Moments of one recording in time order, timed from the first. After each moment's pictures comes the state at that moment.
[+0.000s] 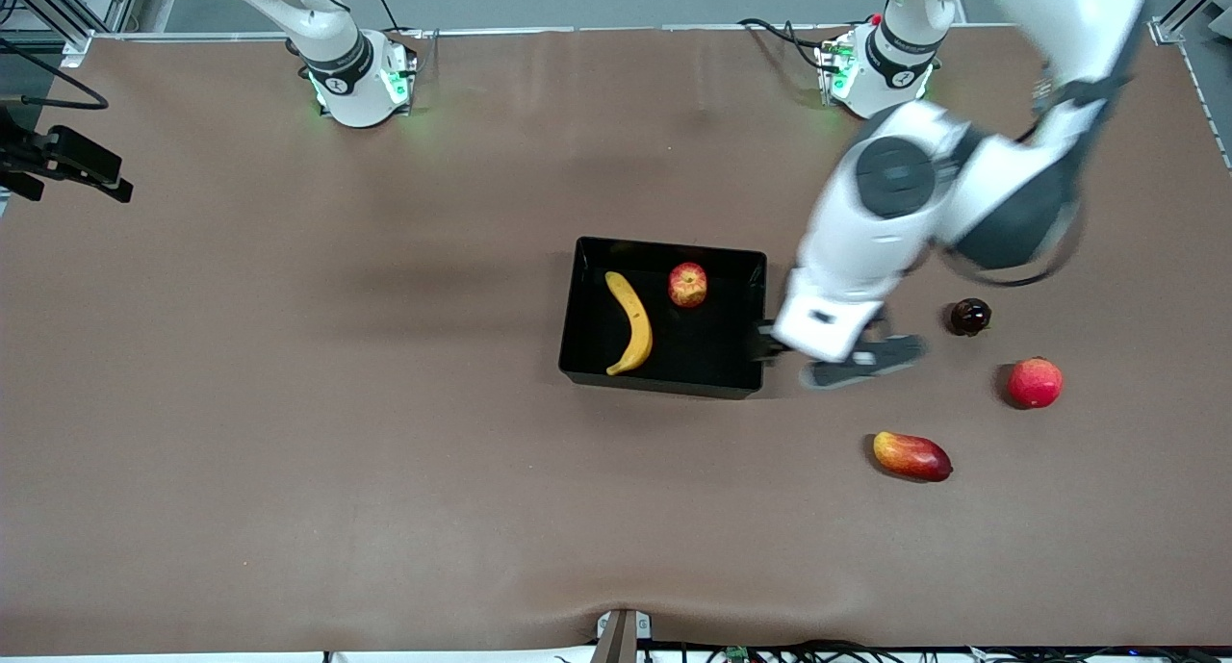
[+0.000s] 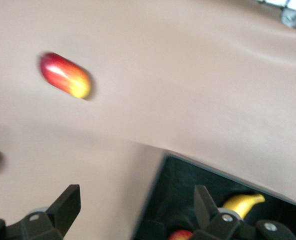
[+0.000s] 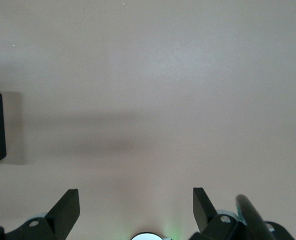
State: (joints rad) left arm 0.18 0.44 -0.74 -1.48 0.41 1.87 -0.88; right arm -0.02 -0.02 -0.02 -1.49 0.00 1.41 -0.01
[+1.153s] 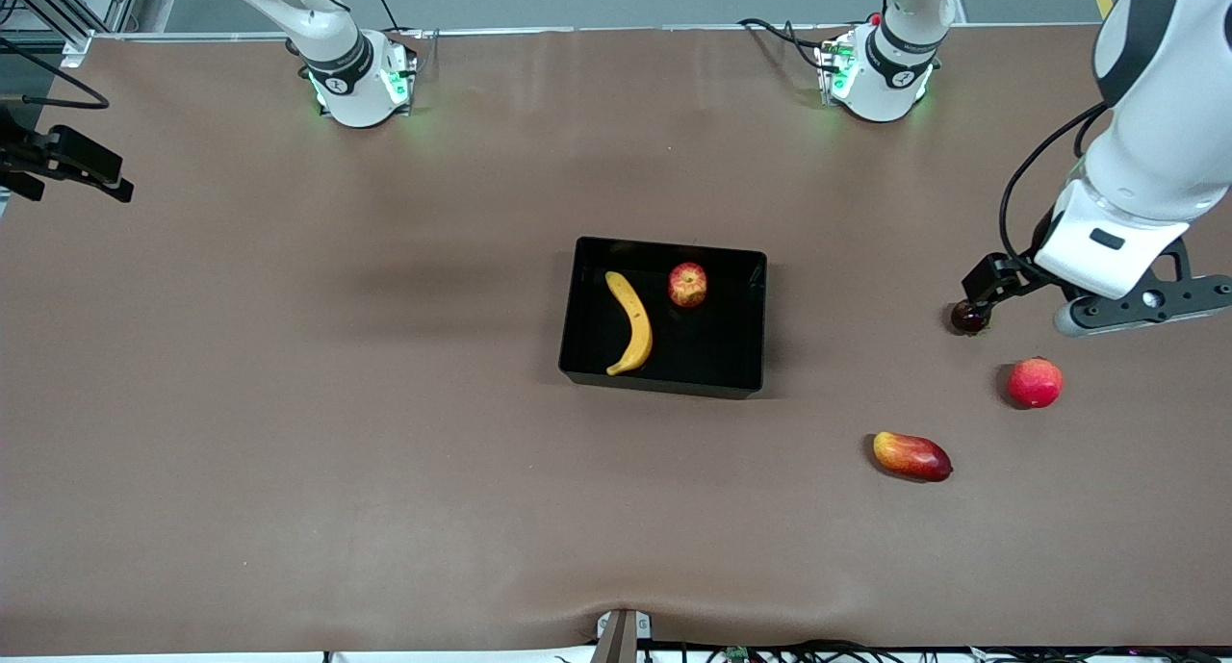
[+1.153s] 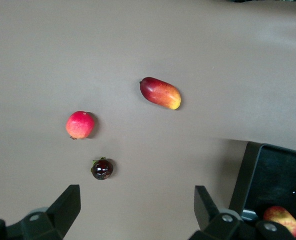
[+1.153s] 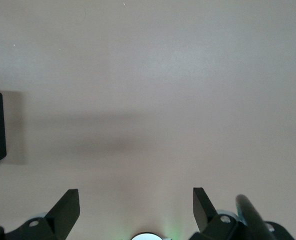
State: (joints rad) left arm 0.45 0.21 -0.75 -1.46 0.30 1.66 -0.42; right arm -0.02 -0.02 -0.02 -1.49 0.00 1.41 -0.01
